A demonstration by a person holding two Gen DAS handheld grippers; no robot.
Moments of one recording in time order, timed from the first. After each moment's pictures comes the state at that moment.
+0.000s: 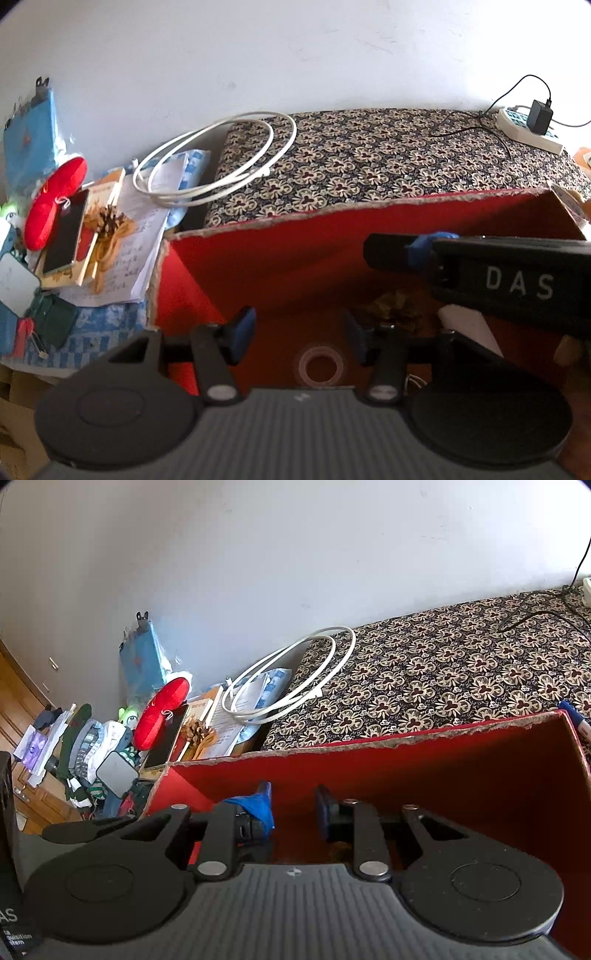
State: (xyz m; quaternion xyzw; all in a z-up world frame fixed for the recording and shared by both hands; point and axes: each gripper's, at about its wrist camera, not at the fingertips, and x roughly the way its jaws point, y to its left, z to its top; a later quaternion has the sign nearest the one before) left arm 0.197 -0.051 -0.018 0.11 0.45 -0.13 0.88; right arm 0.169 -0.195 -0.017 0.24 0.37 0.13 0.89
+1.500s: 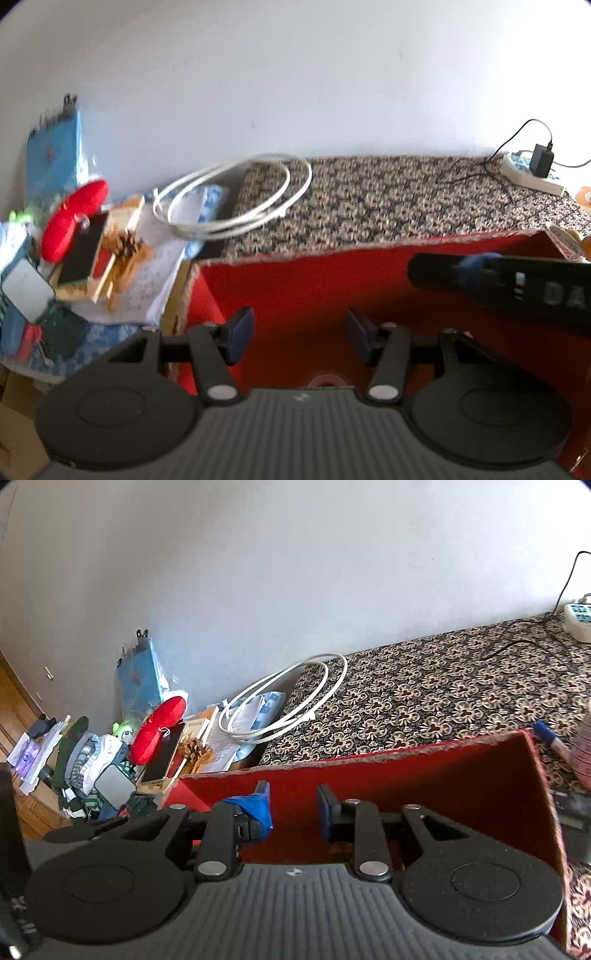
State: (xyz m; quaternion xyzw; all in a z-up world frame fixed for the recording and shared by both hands) left arm 0.177 -0.040 -0.003 0.08 0.37 -0.11 0.92; right arm 0.137 -0.195 0.011 0.22 0.33 0.10 0.91
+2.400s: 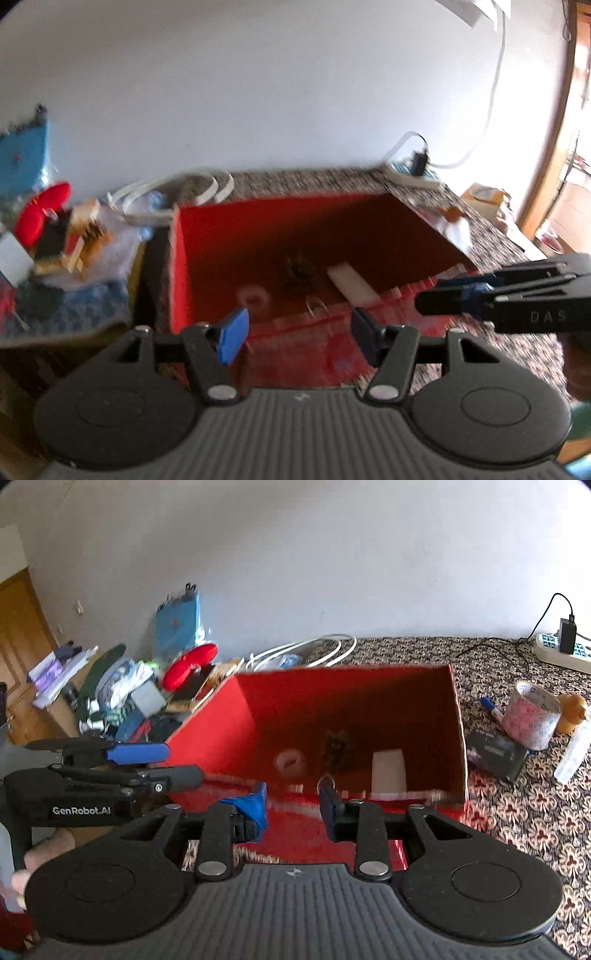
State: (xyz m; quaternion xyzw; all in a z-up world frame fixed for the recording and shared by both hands) left arm 0.019 0.019 0.021 0.04 0.34 -0.27 0.90; right arm -0.015 -0.176 0.026 0.12 0.35 0.13 0.92
